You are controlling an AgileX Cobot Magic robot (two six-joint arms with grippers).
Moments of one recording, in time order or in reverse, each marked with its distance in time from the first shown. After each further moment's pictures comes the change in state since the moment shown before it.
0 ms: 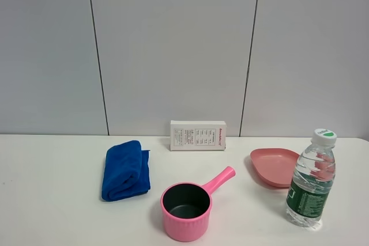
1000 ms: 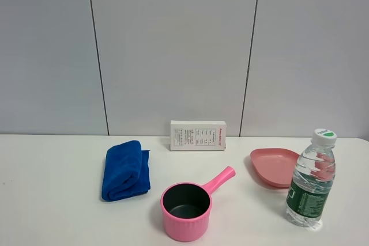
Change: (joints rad) left arm 0.000 0.000 0.000 0.000 0.000 0.000; right arm 0.000 0.000 0.000 0.000 0.000 0.000
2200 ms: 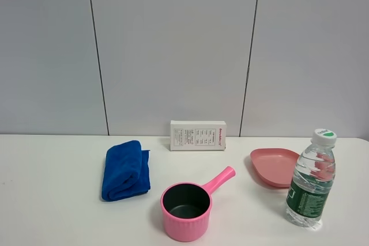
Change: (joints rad) left arm 0.000 0.000 0.000 0.000 0.000 0.000; right arm 0.000 0.000 0.000 0.000 0.000 0.000
